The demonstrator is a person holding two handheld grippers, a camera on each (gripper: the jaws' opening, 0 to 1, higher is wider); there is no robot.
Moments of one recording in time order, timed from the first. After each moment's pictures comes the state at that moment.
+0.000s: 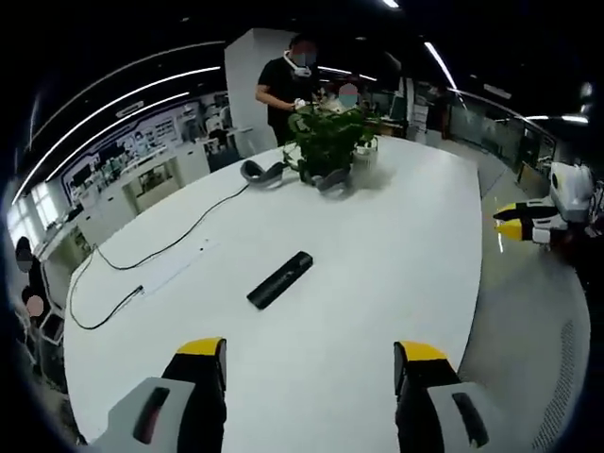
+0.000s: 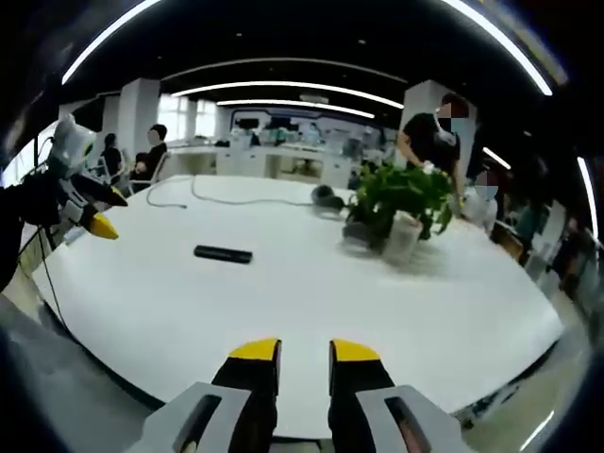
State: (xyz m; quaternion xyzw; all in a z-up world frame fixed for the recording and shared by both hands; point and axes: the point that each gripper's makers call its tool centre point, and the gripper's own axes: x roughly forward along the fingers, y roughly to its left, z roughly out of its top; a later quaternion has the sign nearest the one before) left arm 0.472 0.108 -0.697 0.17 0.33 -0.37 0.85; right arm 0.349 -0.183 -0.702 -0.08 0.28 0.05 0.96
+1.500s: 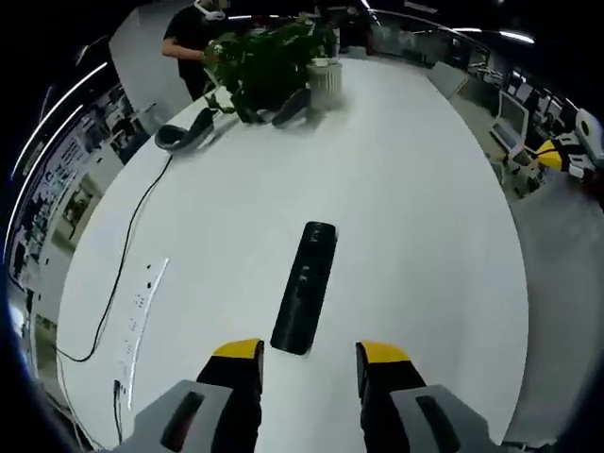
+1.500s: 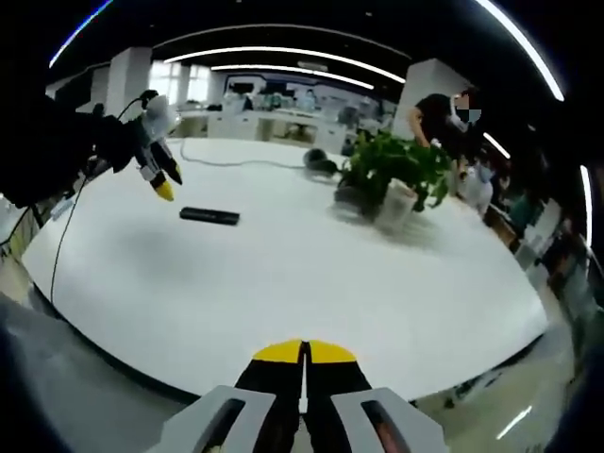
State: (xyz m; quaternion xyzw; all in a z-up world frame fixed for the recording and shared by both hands) left arm 0.608 0.068 -0.801 0.34 0.41 -0.49 0.69; right arm 0.339 -0.199 -0.728 -0.11 0.36 0.02 0.93
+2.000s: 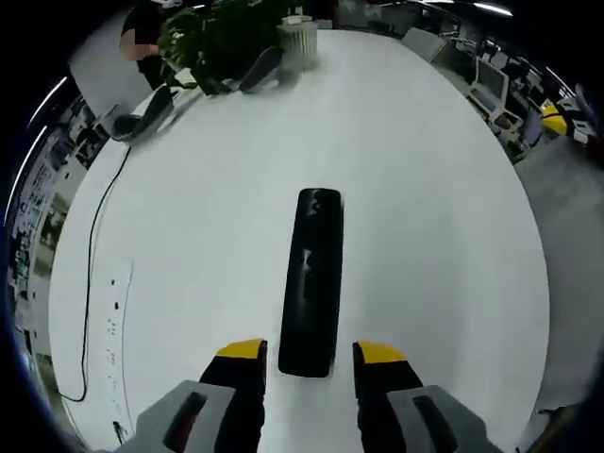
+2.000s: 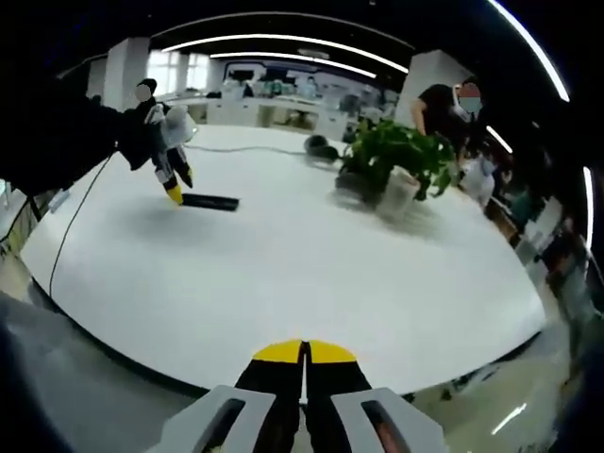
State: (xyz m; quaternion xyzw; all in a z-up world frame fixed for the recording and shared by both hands) left arm 0.627 0.060 -0.853 0.38 0.43 -0.52 0.63; right arm 0.337 -0.199 -0.738 -0.11 0.39 0.02 0.92
